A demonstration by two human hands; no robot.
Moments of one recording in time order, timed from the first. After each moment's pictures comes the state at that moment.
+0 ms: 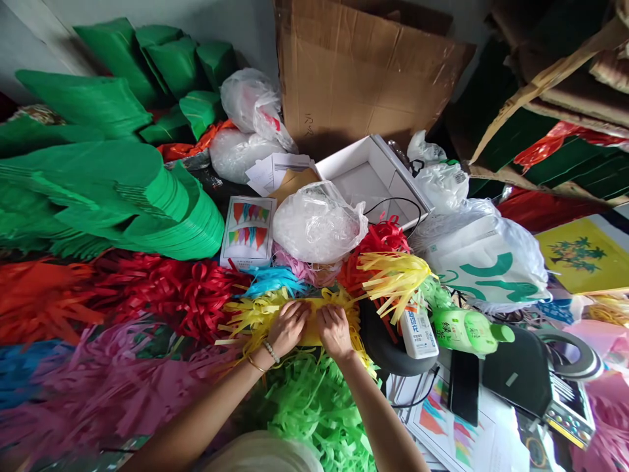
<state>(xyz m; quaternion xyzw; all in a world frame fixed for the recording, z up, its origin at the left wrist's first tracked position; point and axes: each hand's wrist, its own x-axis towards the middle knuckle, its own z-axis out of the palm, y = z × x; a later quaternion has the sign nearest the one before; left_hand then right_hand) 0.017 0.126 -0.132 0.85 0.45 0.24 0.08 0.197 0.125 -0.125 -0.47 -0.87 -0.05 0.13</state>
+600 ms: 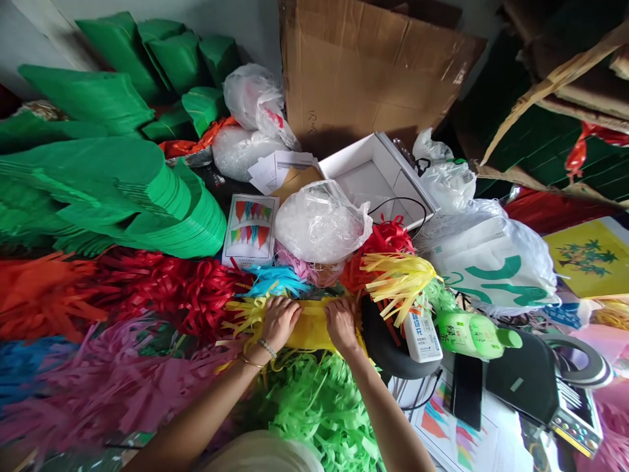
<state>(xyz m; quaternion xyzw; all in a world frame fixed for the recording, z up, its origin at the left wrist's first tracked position) 0.001 0.137 -0.108 0.77 0.60 0.19 0.08 0.199 0.146 -0.106 -0.56 -0.82 0.03 0.12</state>
